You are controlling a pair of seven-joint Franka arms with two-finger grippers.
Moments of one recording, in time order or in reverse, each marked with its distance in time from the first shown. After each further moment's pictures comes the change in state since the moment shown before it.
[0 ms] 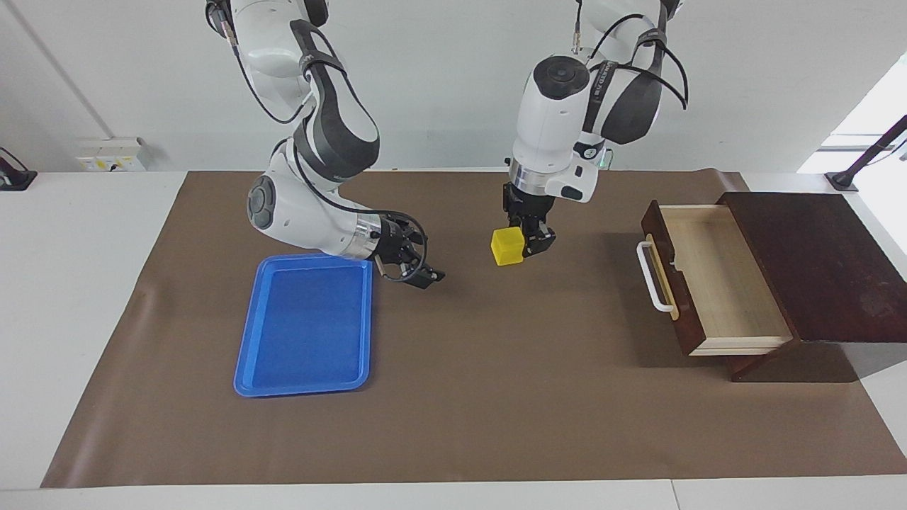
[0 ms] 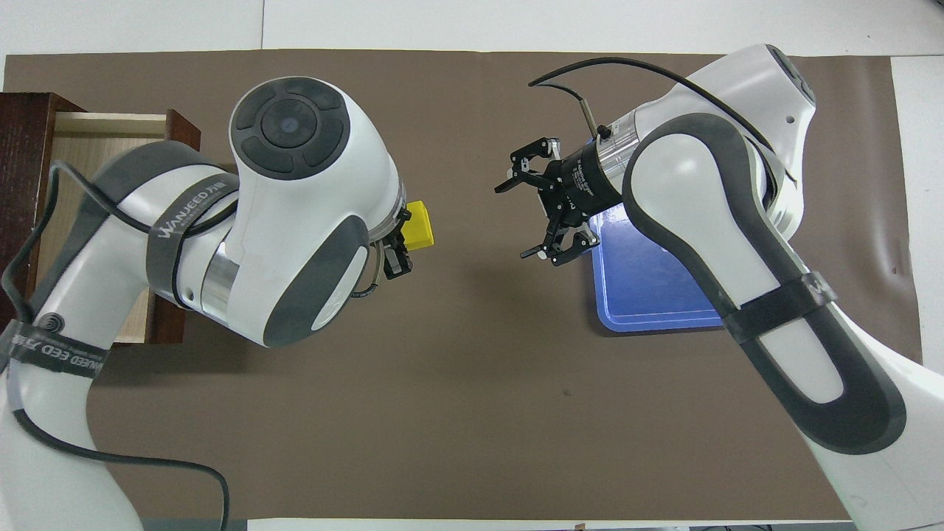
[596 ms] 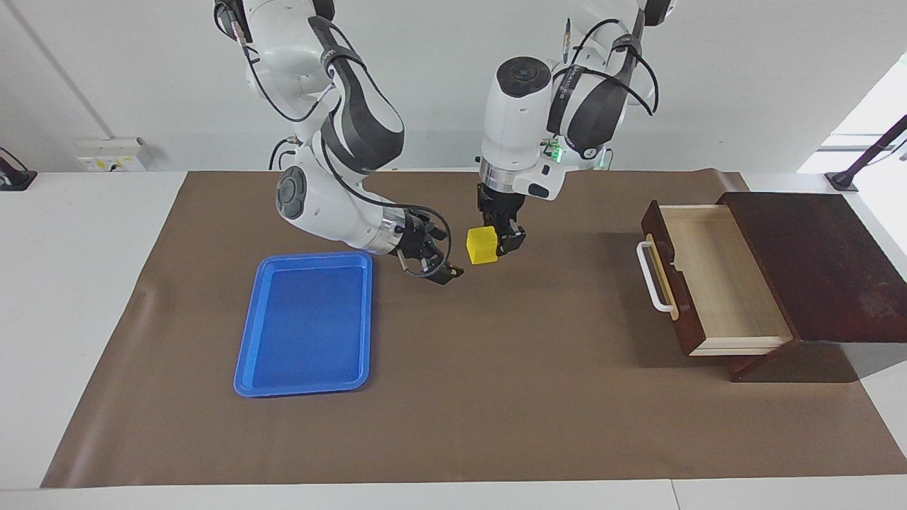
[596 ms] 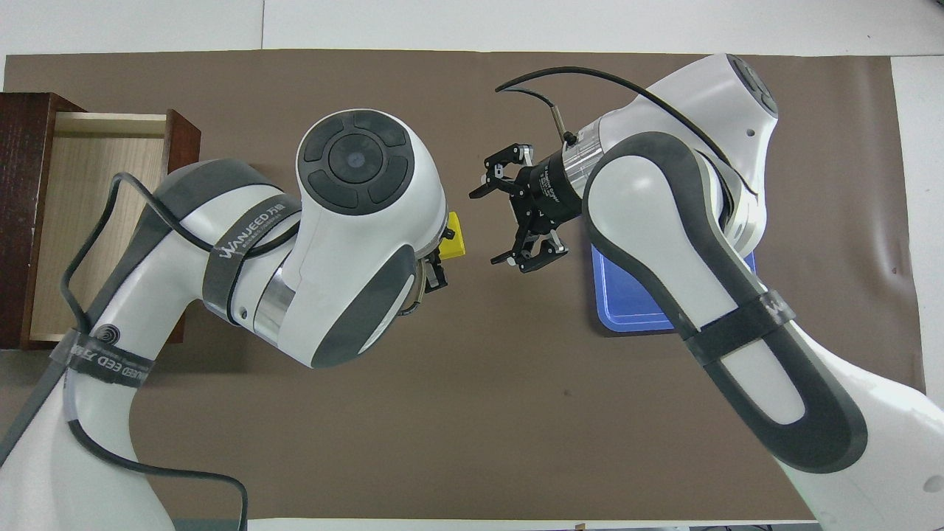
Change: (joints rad) left arm -0.066 0.007 0.002 0.001 0.008 0.024 -0.061; right arm 0.070 0.004 0.000 0.011 0.000 0.049 0.128
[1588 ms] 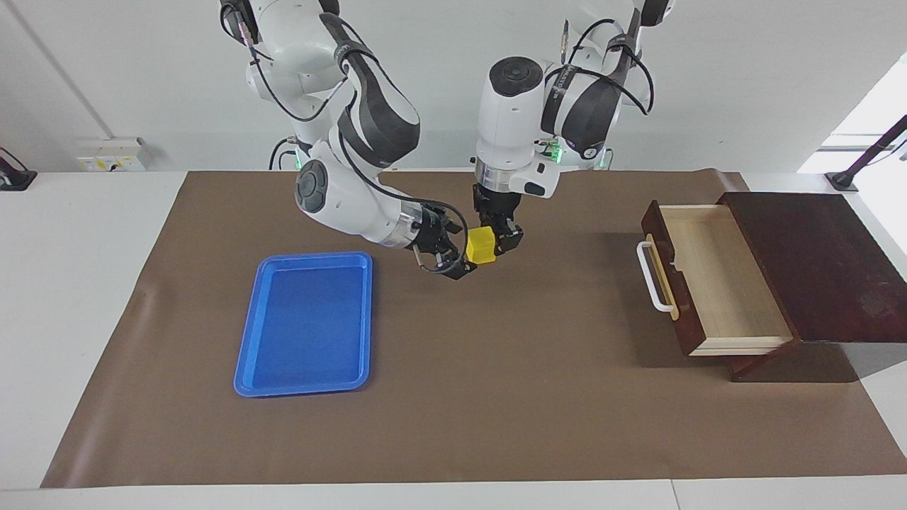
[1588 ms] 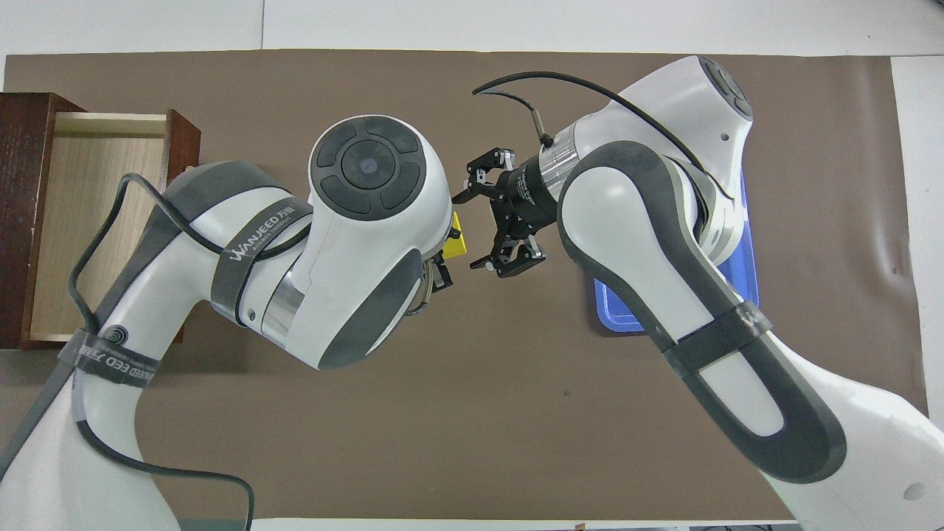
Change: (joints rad) left arm -0.009 0.005 0.013 0.000 0.008 0.003 -0.055; right arm 0.030 0.007 0.000 0.019 0.000 0.014 0.108
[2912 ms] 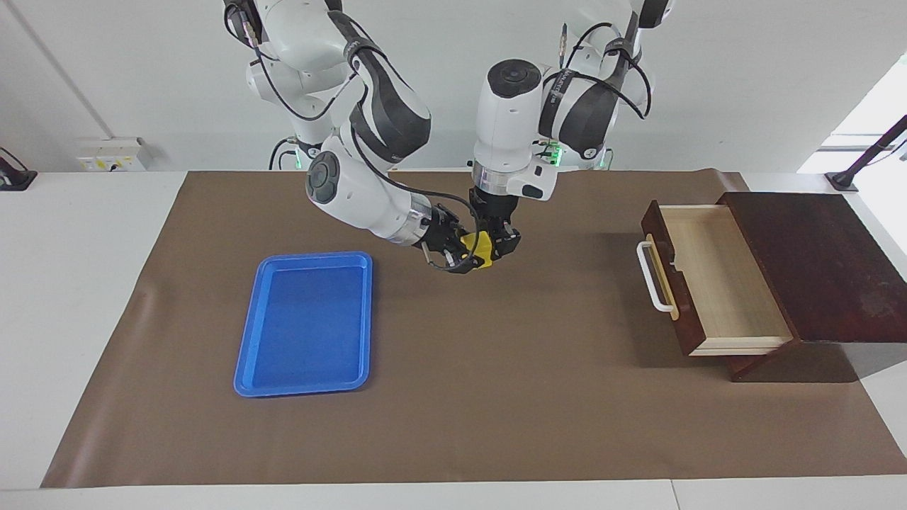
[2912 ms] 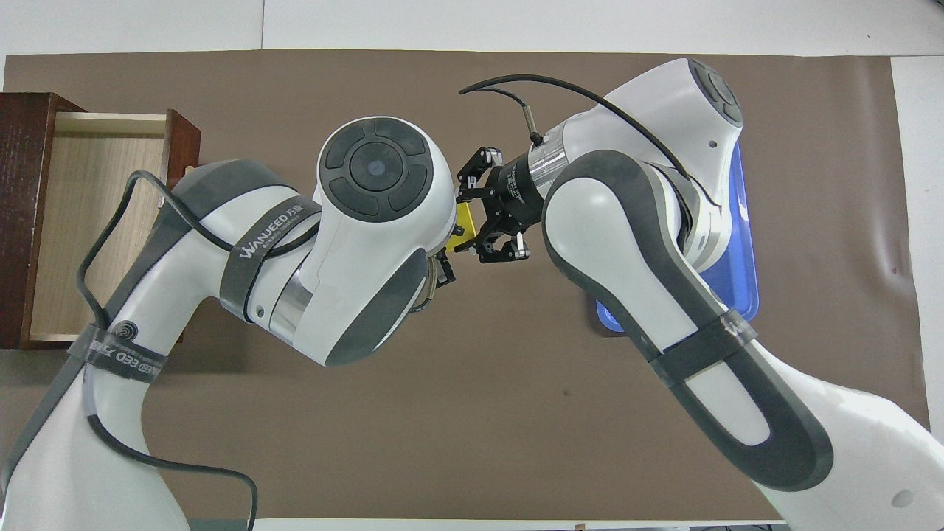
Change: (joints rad) left arm -0.001 0.012 -0.003 0.005 0.040 0.002 0.000; right arm 0.012 0.001 -0.007 0.006 -0.019 0.045 -0.011
